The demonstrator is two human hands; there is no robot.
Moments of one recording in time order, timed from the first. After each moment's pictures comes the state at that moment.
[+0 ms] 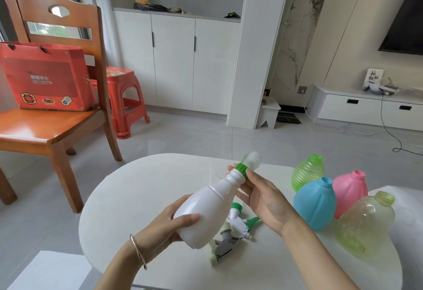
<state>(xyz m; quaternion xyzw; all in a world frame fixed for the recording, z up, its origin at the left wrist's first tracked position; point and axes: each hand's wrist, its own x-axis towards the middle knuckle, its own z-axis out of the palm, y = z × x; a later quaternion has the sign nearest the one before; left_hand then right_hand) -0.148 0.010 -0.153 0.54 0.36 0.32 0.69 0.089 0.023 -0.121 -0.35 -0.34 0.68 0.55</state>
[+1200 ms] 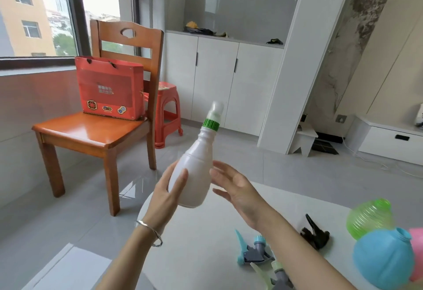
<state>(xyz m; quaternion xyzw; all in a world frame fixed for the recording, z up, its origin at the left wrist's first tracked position) -0.247 0.053 -0.112 0.53 0.44 0.60 0.41 -0.078 0.068 -0.077 -0.40 -0.59 0.57 0.40</state>
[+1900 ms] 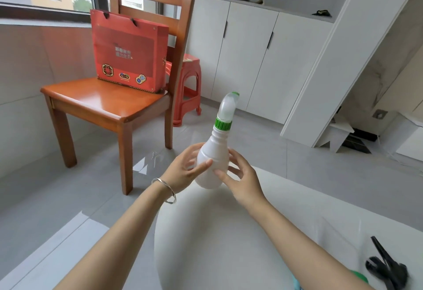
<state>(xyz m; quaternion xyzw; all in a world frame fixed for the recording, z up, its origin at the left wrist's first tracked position) -0.324 0.182 -0.185 0.61 0.47 0.48 0.42 -0.152 0.182 -0.175 -0.46 -0.64 0.43 0.43</state>
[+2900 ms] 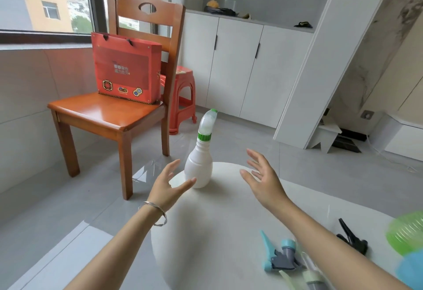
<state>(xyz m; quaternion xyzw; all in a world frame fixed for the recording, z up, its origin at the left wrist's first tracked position) -0.308 0.116 -0.189 0.52 0.59 0.50 0.36 -0.077 0.141 -0.141 -0.48 -0.69 0.32 0.43</state>
